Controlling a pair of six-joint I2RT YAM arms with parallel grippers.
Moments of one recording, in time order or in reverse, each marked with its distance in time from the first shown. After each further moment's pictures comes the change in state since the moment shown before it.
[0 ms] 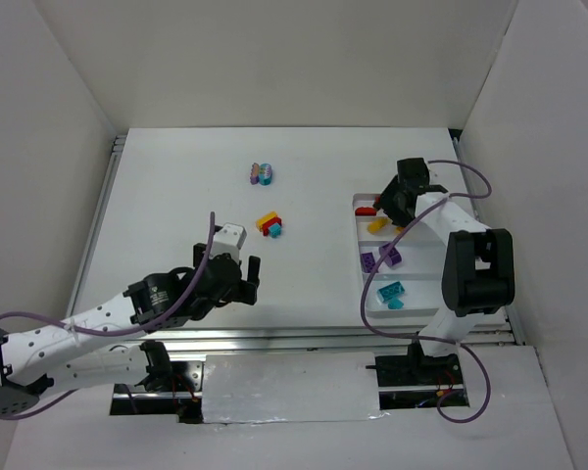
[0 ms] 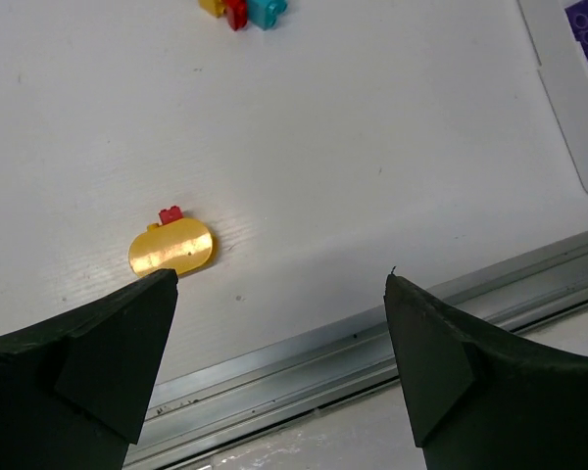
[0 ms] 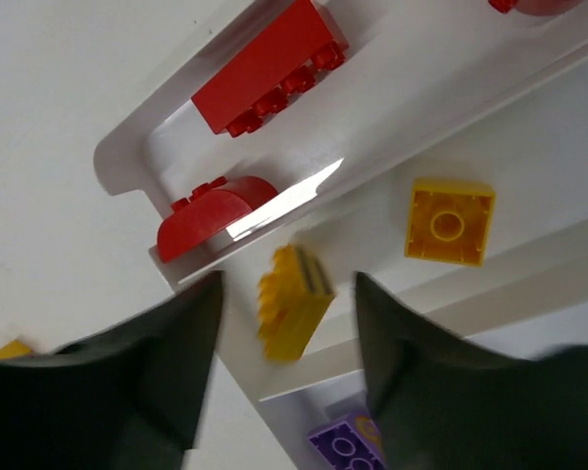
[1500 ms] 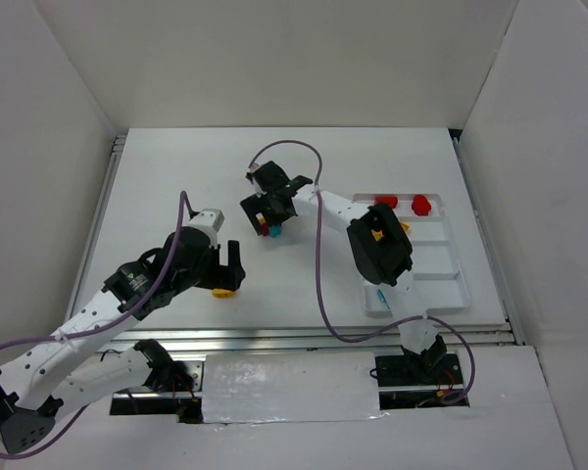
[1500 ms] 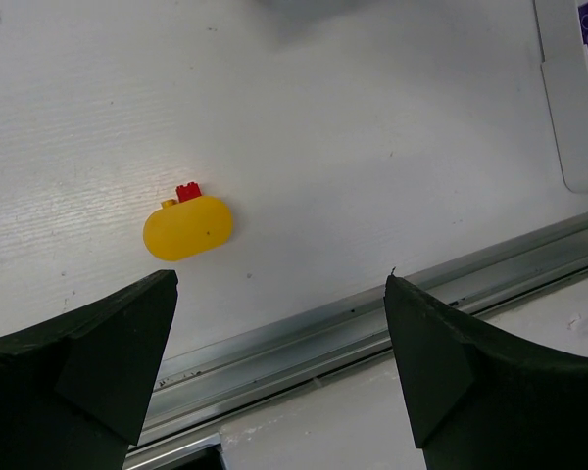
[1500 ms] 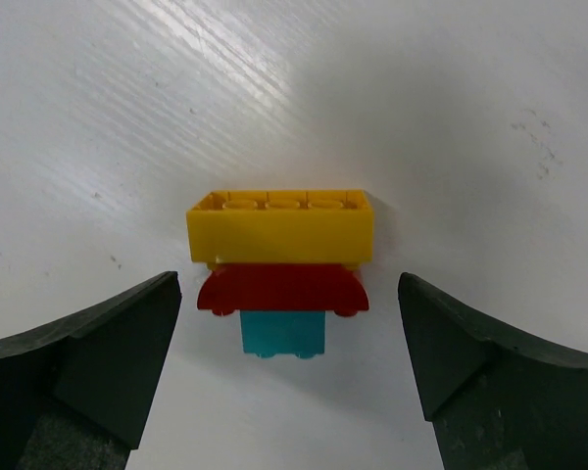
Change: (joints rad) left arm 0.362 -0.054 0.004 -0.058 0.370 0.086; right arm 0.664 0.571 0.695 -0.149 -0.051 -0.603
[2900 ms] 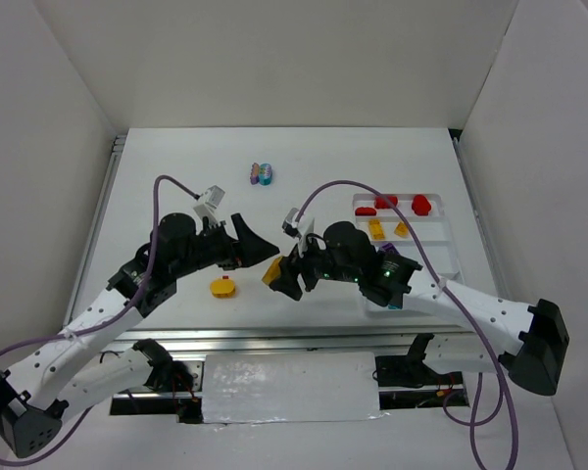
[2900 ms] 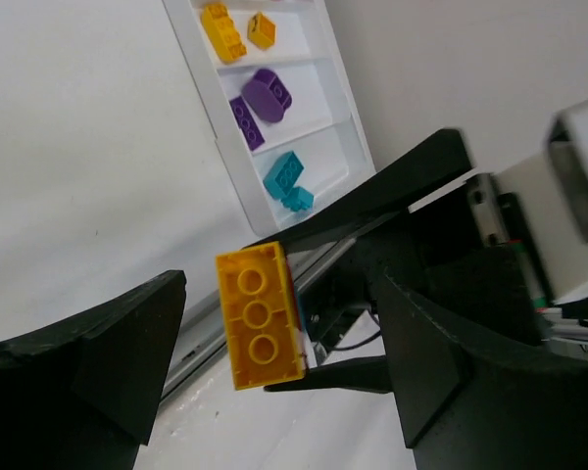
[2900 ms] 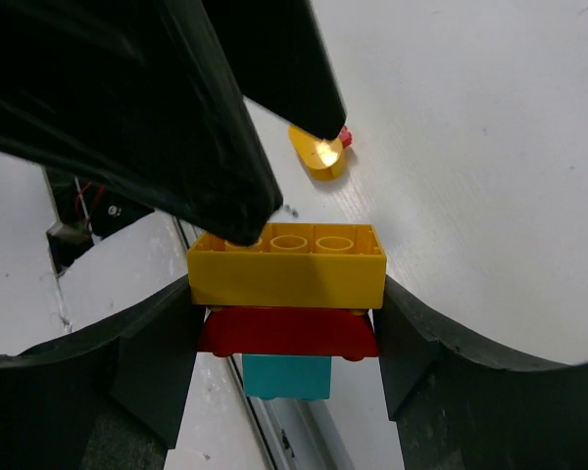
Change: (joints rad) left arm 0.090 0.004 -0.048 0.491 0.446 -0.336; right arm 0.255 -1.125 -0.953 0.402 -0.274 0.033
